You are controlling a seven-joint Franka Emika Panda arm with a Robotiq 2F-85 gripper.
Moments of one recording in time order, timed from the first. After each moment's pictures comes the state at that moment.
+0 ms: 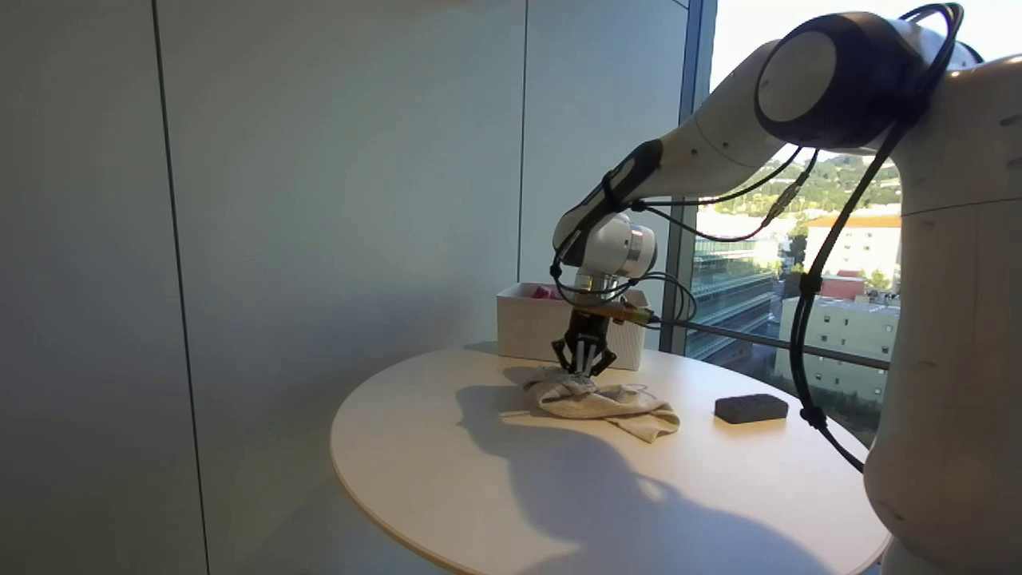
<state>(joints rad) -0.21 0.13 -0.15 -2.07 0.27 2.07 0.15</state>
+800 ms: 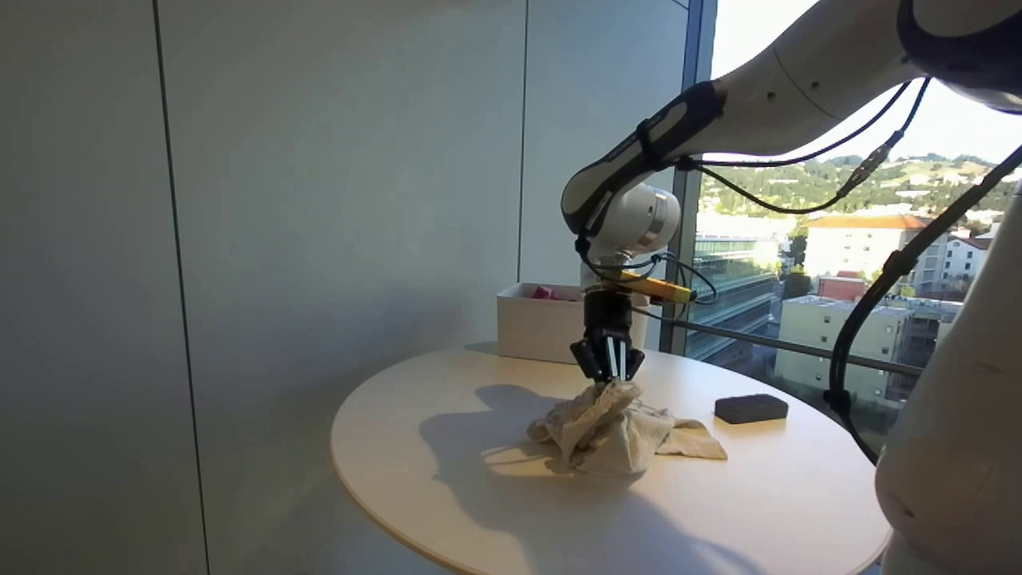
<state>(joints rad) -0.14 -0.18 -0.11 -2.29 0.20 1.71 -0.03</state>
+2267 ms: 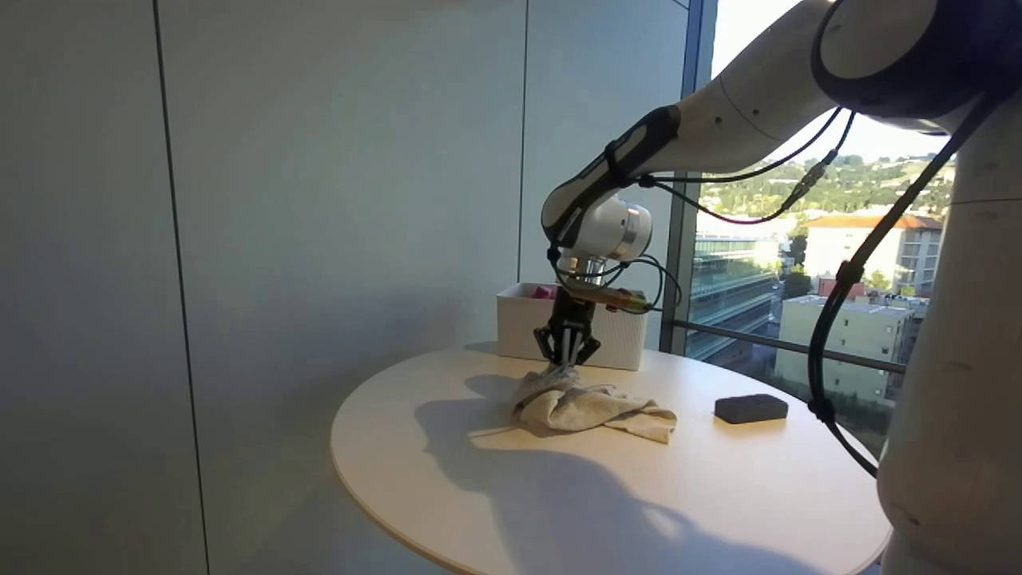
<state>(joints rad) -0.13 -0.01 -0.12 -2.16 0.24 2.08 0.04</state>
